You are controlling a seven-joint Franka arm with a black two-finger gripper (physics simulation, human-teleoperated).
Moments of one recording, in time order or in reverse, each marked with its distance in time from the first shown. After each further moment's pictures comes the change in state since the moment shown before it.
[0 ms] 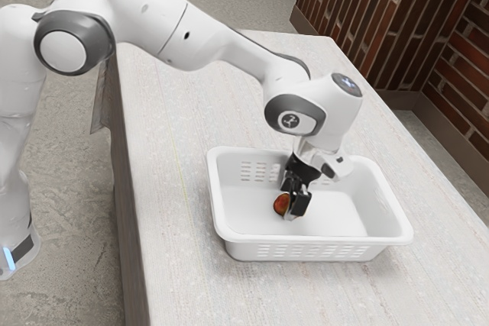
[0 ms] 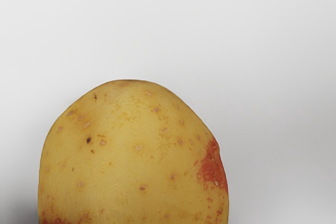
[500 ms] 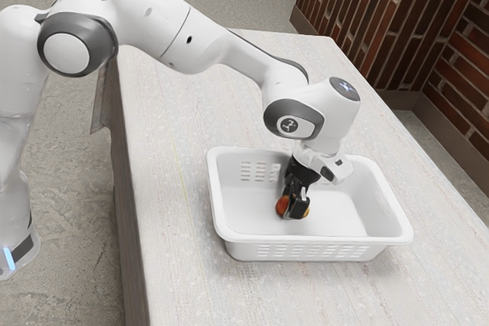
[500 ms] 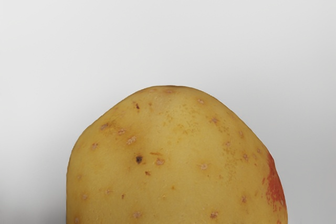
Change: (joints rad) arm 0.000 0.013 0.008 -0.012 0.007 0.038 -0.003
